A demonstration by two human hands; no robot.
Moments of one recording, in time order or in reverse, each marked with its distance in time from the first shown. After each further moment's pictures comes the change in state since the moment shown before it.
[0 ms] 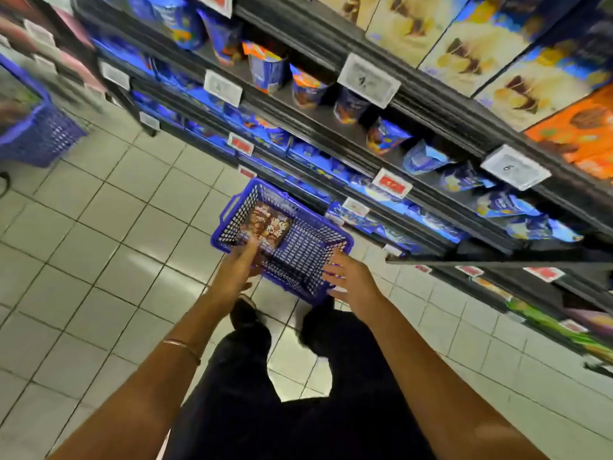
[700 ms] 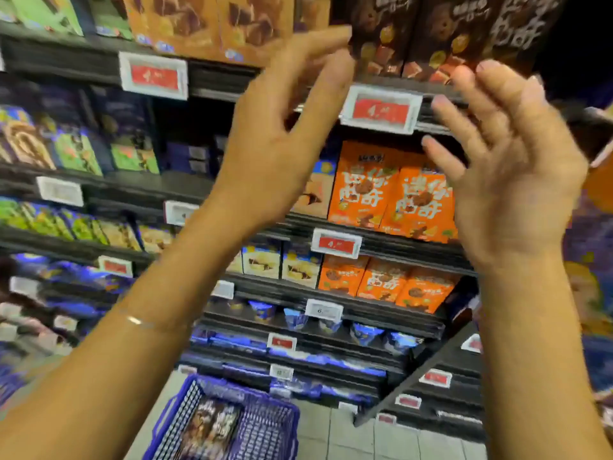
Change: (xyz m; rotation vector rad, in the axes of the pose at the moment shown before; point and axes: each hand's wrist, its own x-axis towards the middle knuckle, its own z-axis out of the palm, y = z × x) left_hand -0.354 0.401 0.241 0.163 -0.140 1.959; right_hand -0.409 -0.205 -0.288 0.553 0.100 -1.707
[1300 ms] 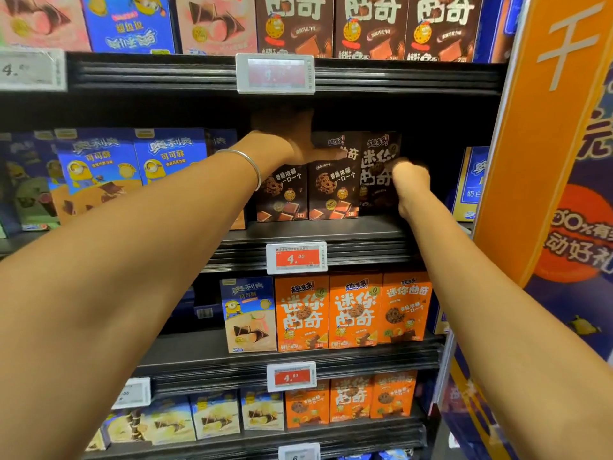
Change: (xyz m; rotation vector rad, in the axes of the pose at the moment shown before) left_hand 0.276 -0.043 0.096 0.923 -0.532 0.060; right_hand 0.223 -0.016 -0.052 -0.359 0.628 0.167
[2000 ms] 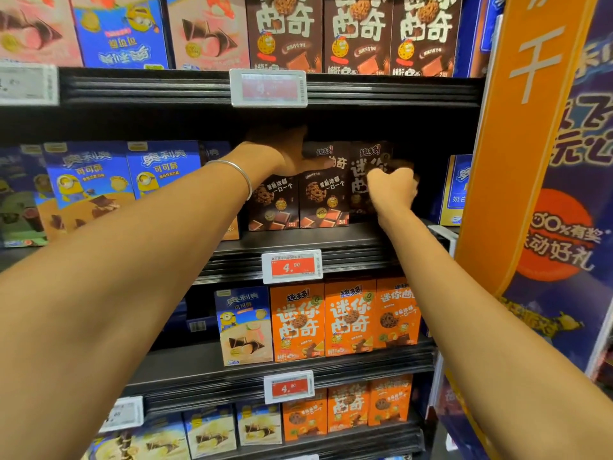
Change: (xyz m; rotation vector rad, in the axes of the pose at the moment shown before) left_hand 0.007 -0.004 0.003 -0.040 -0.077 0.059; right_hand -0.018 0.008 0.008 -0.258 0.165 -0.297
